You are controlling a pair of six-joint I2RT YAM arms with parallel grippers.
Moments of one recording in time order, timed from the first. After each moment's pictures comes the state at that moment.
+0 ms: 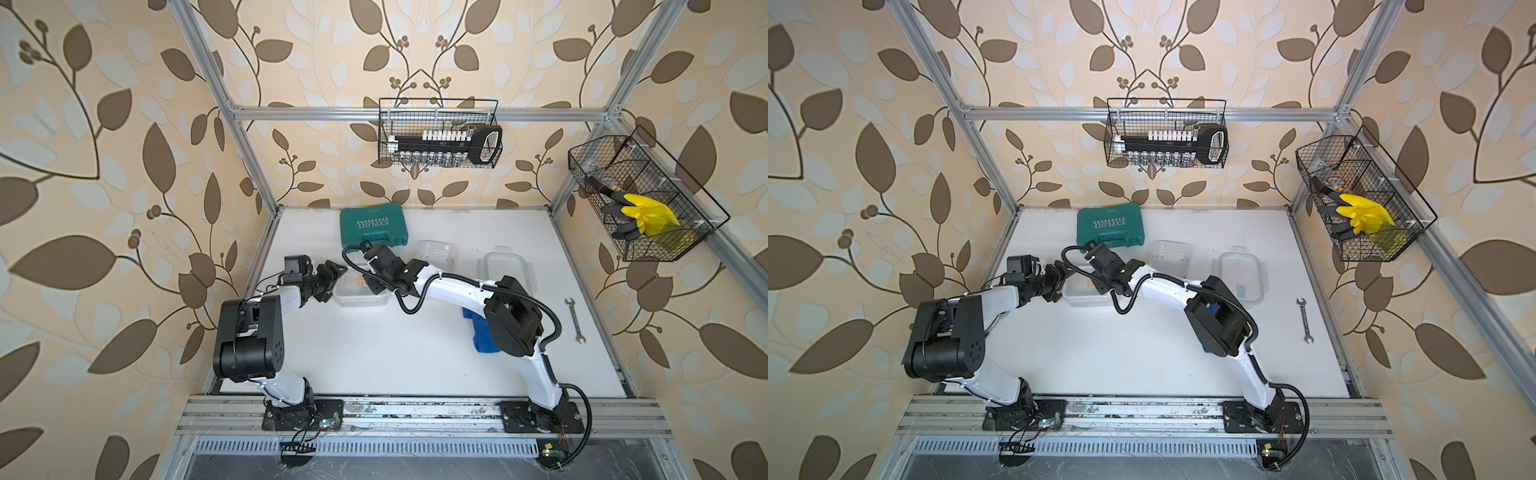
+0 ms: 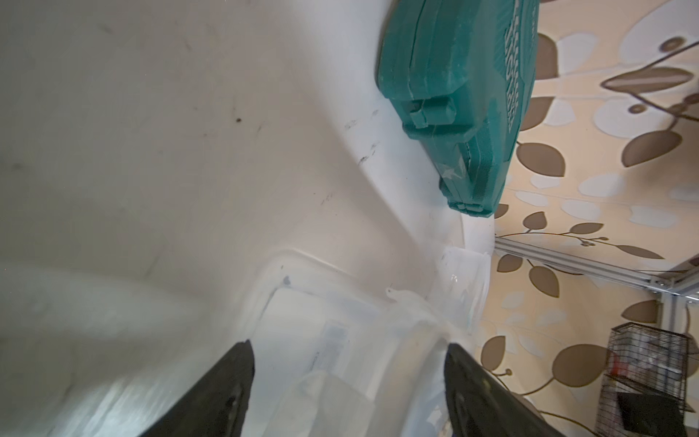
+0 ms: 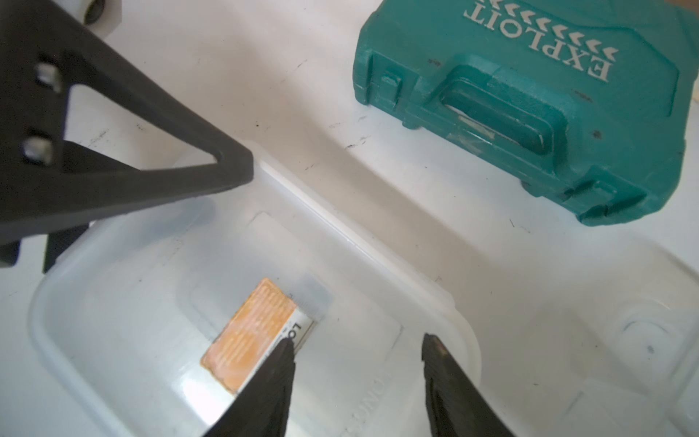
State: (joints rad) left arm 0.14 1.62 0.72 0.10 0.63 -0.94; right arm 0.89 2.16 1.71 -0.37 0.25 0.18
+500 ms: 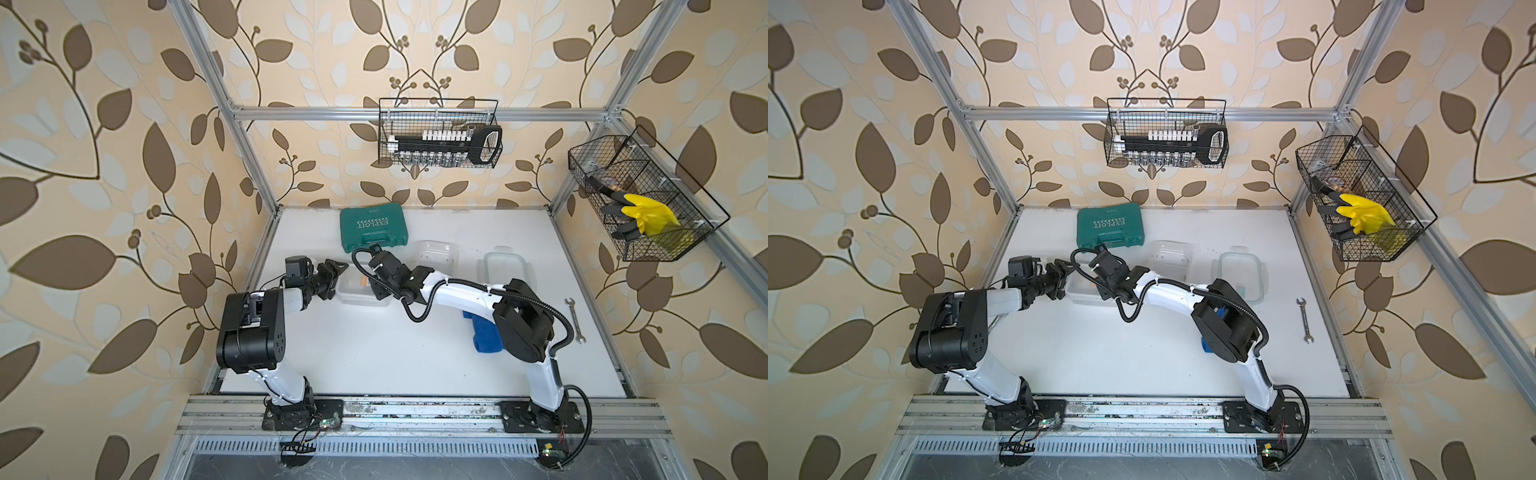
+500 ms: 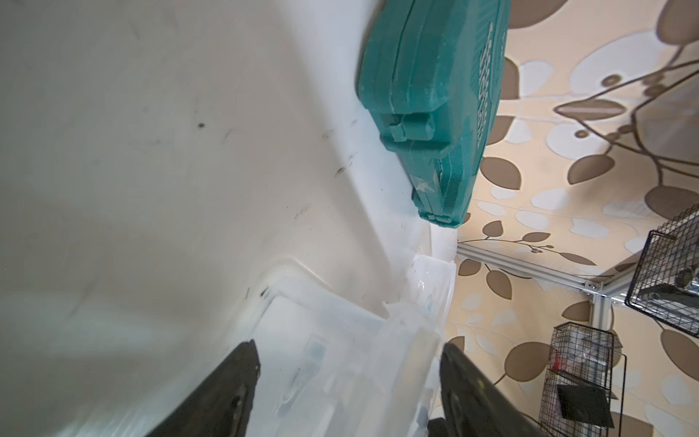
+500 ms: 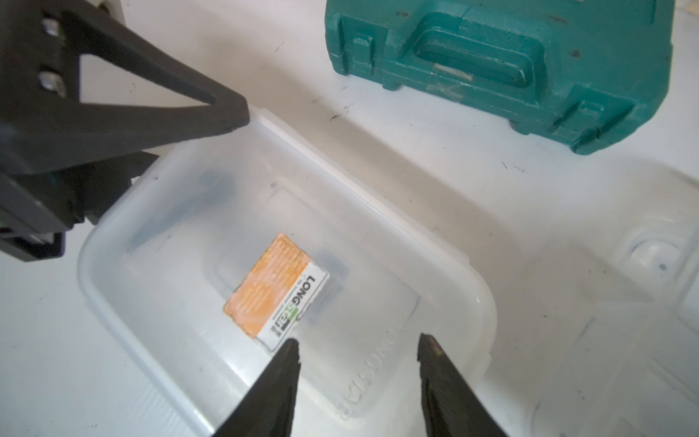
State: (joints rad) left arm 0.14 1.65 0.65 0.31 0.66 -1.08; right arm 0.91 2.09 1.59 -0.36 0.27 0.35
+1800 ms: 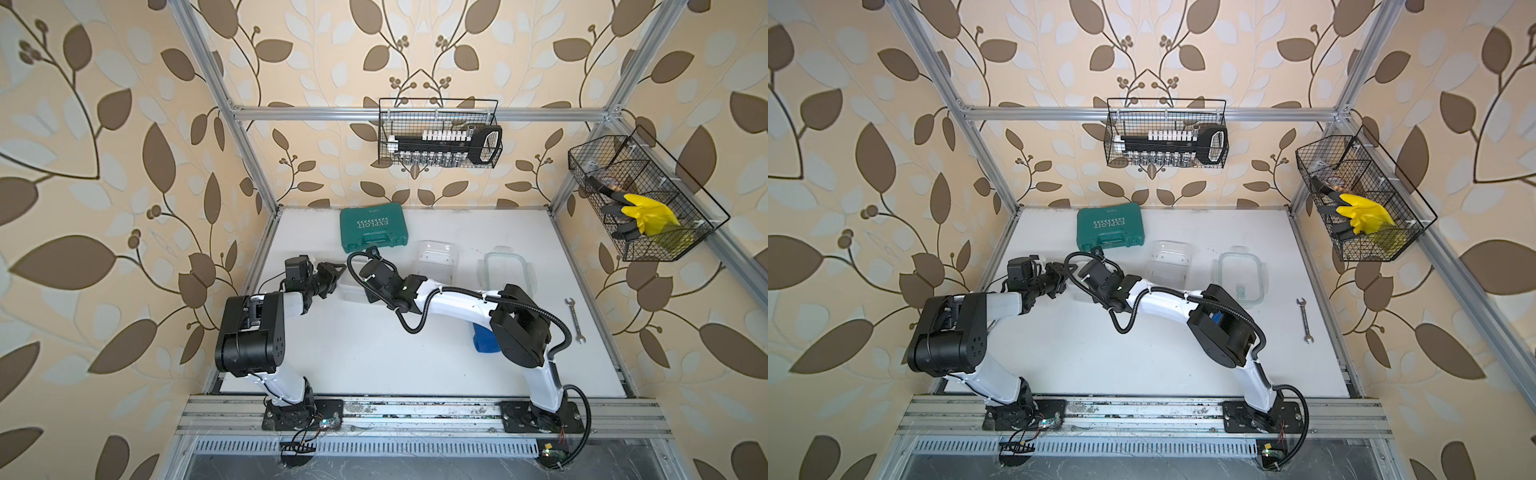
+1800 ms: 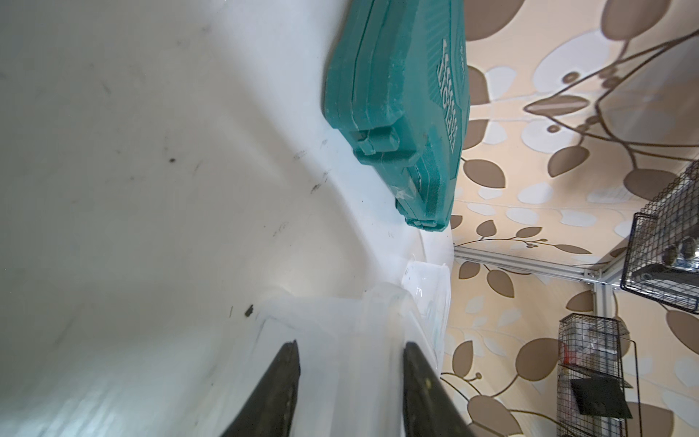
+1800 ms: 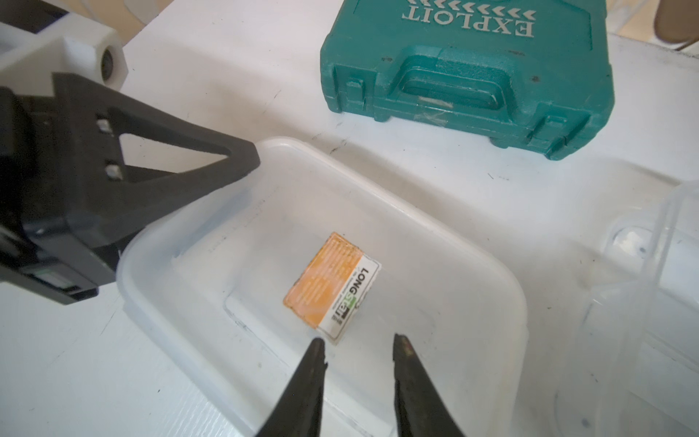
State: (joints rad) left arm 0.13 1.63 0.63 0.37 0.63 -1.02; right arm 0.98 2.10 1.58 -0.31 0.42 0.45
